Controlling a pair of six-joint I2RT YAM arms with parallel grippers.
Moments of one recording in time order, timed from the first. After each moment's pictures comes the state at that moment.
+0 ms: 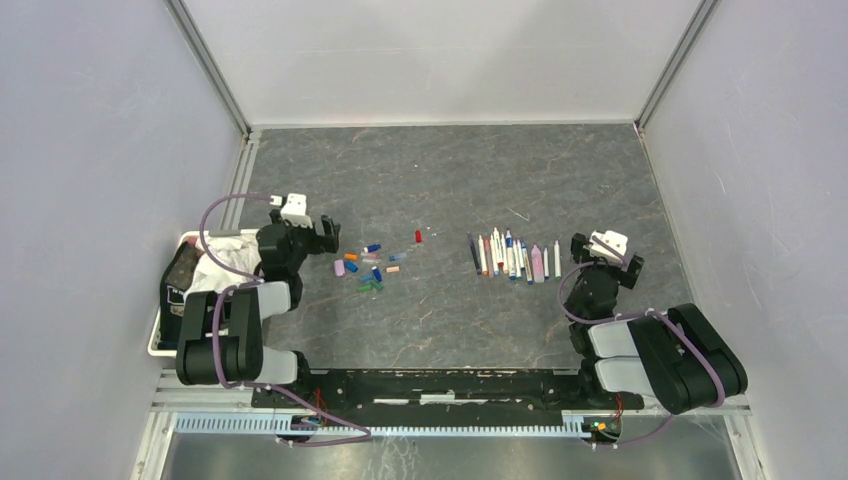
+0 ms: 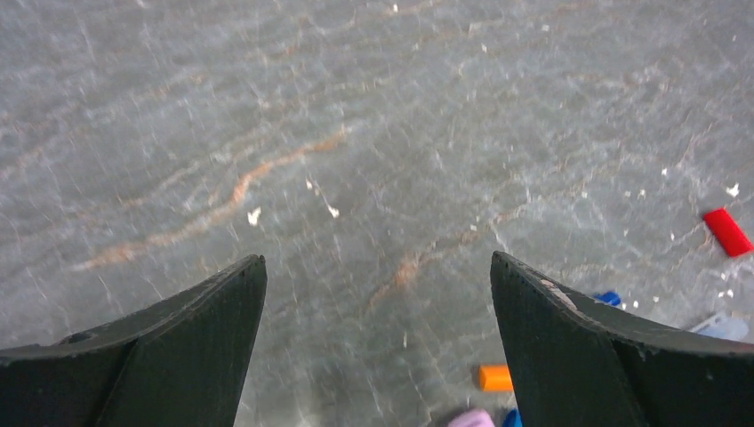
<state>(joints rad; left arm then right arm) 0.08 1.39 0.36 0.78 0.27 0.04 0.27 1.30 0.01 1.33 0.87 -0.22</state>
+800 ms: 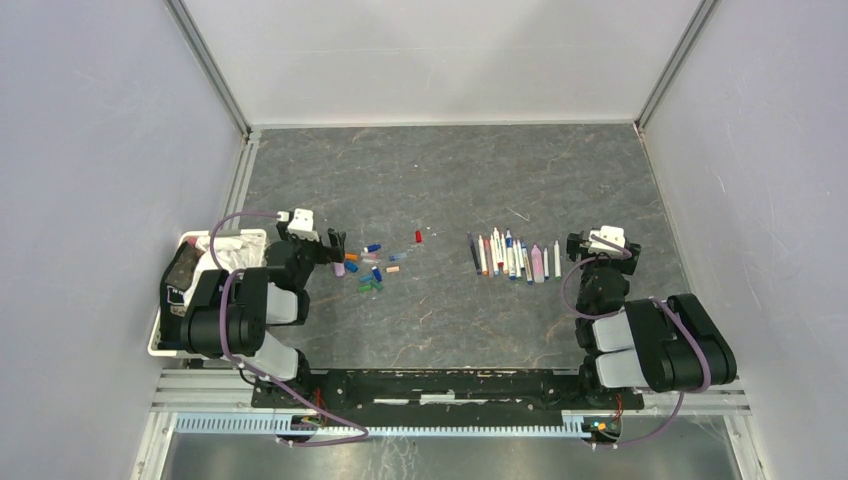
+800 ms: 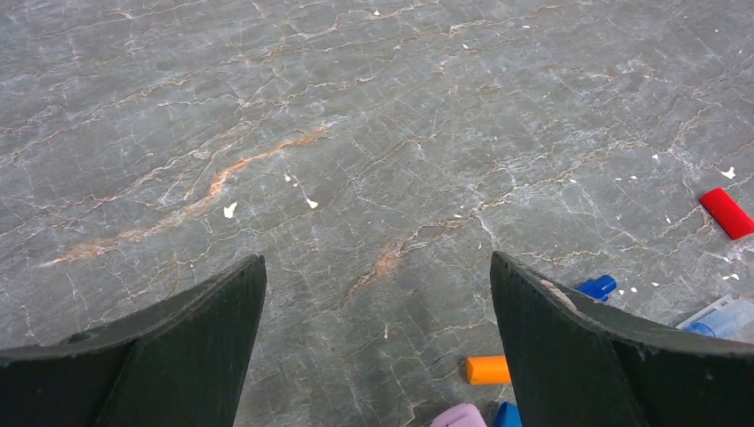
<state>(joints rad) 0.04 1.54 0.20 1.17 0.24 0.04 0.11 1.38 0.01 1.41 0.45 -0.23</state>
